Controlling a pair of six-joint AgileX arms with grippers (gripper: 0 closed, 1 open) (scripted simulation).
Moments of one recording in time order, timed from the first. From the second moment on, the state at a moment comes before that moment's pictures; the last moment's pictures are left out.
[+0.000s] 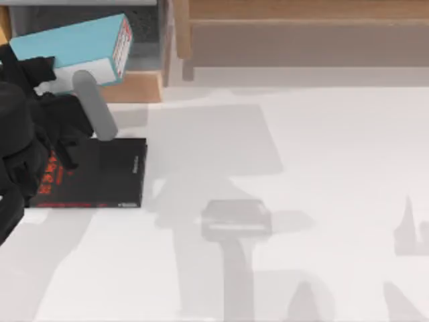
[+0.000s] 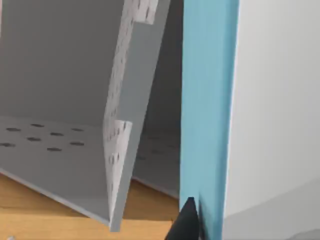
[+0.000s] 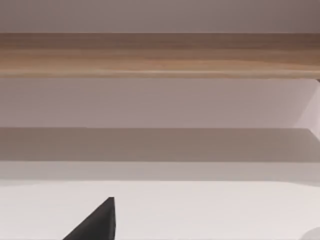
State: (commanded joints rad) left arm -0.28 1.48 0.50 0.77 -0.24 1.32; right arm 0.00 0.00 0.00 0.00 0.00 0.00
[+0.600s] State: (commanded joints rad) left arm -0.32 1.64 0.30 0.81 -0.24 1.43; right arm 0.00 0.00 0.00 0.00 0.00 0.00
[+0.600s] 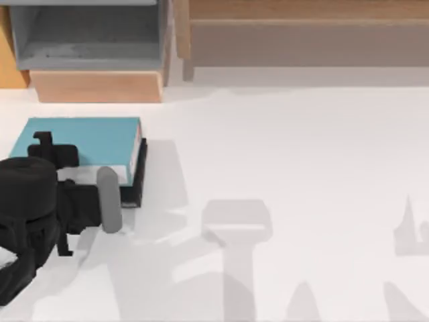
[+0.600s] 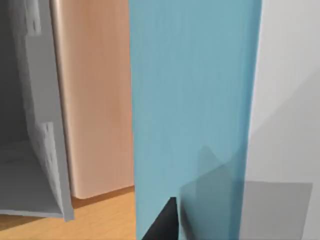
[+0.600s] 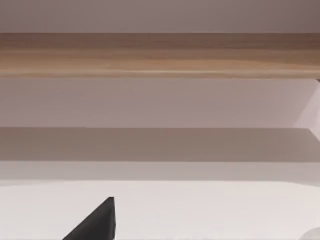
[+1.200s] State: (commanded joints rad) left arm -0.32 1.67 0.31 0.82 -0.23 1.44; right arm 0.00 0.00 0.00 0.00 0.00 0.00
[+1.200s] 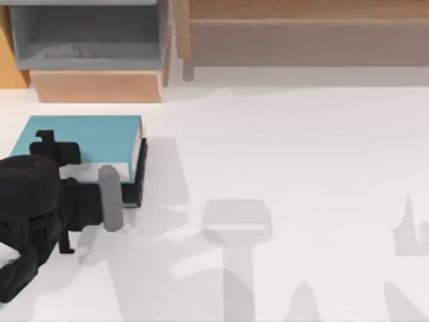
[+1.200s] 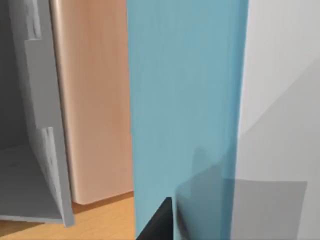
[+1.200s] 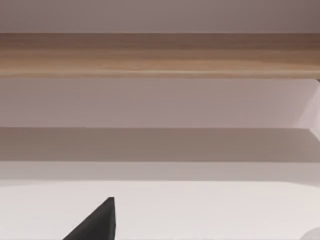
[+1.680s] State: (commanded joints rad) left arm -0.32 1.67 0.31 0.82 -0.23 1.44; right arm 0.00 0.00 0.00 0.00 0.00 0.00
